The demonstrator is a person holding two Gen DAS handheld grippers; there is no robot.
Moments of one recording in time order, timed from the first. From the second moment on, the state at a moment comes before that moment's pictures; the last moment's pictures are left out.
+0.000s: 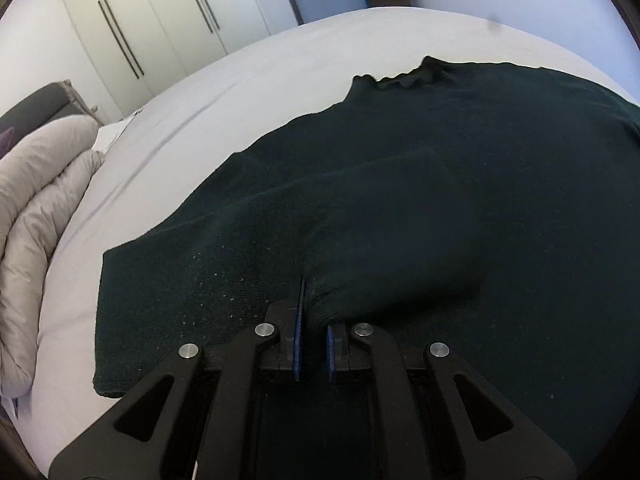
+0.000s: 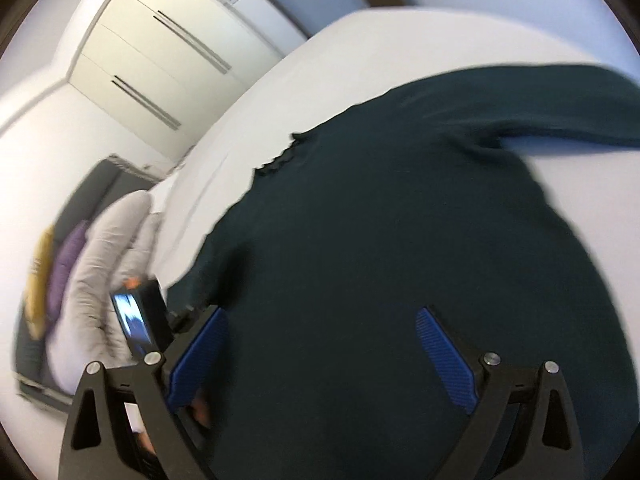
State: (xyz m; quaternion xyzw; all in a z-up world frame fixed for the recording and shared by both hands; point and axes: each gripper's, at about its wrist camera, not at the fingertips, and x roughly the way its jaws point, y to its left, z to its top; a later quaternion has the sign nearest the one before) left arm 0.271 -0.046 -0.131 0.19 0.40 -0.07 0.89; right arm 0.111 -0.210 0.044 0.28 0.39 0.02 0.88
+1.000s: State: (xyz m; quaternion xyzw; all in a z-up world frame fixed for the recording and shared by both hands) left arm 0.245 0.053 -0.104 -0.08 0.32 -0.19 0.93; right arm 0.305 -0.142 0.005 0.27 0.50 0.14 0.81
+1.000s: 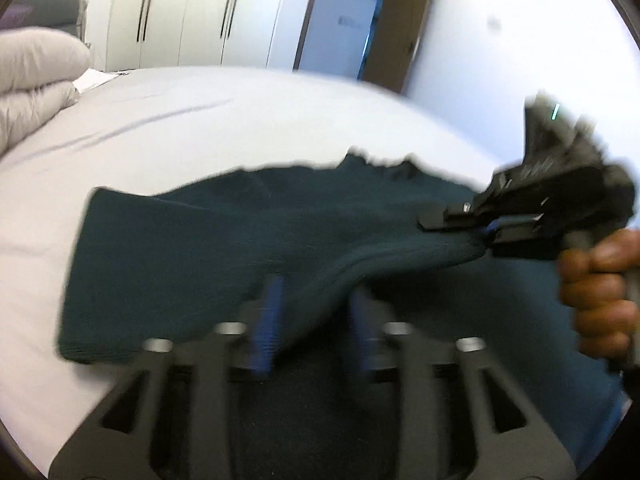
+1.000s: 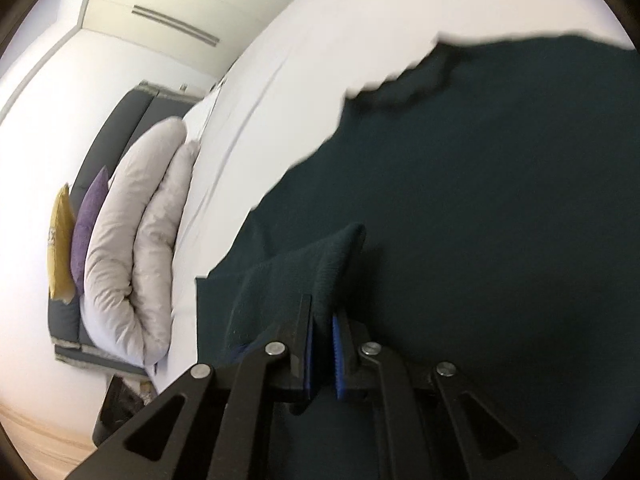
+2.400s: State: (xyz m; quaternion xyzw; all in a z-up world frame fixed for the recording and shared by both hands) left arm 0.308 0.121 -0.075 -0.11 0.36 -0.07 0.93; right arm 0.292 -0.246 0.007 0.24 0.44 0.00 0.86
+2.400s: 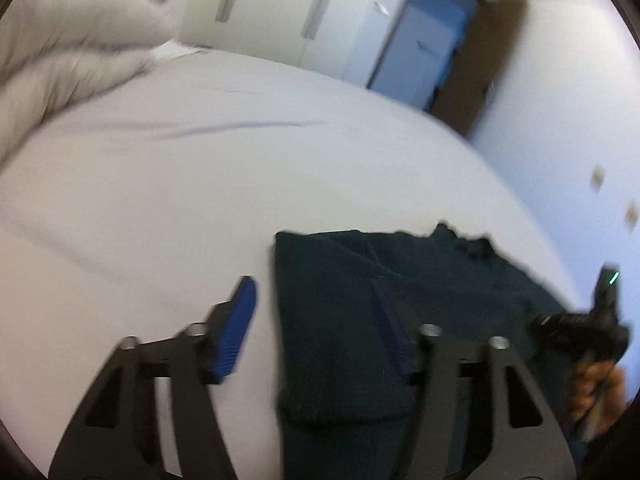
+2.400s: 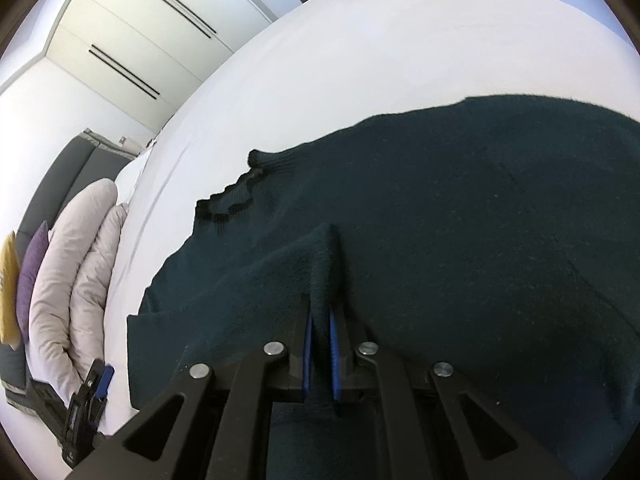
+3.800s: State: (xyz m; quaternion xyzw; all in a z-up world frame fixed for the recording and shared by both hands) left arm 0.297 0.027 -0.118 0.15 0.41 -0.01 0.90; right arm 0.269 -0.244 0.002 0.32 0.43 0.06 0.84
